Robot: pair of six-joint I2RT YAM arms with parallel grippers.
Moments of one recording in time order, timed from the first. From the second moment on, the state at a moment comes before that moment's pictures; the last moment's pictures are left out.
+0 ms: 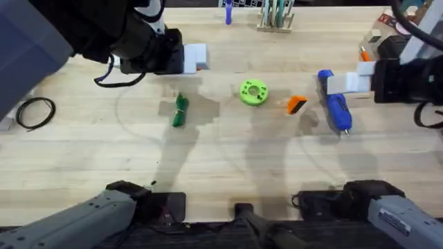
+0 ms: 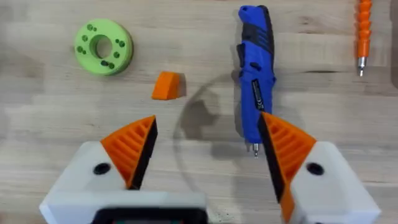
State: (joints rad) left arm -0.32 1.27 1.24 -1.08 -0.04 -0.34; right arm 0.00 0.96 1.06 -1.14 -0.05 0.01
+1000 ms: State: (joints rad) left arm -0.32 1.20 1.23 -1.06 -0.11 -0.34; right arm 0.00 0.96 1.06 -1.14 -0.05 0.01
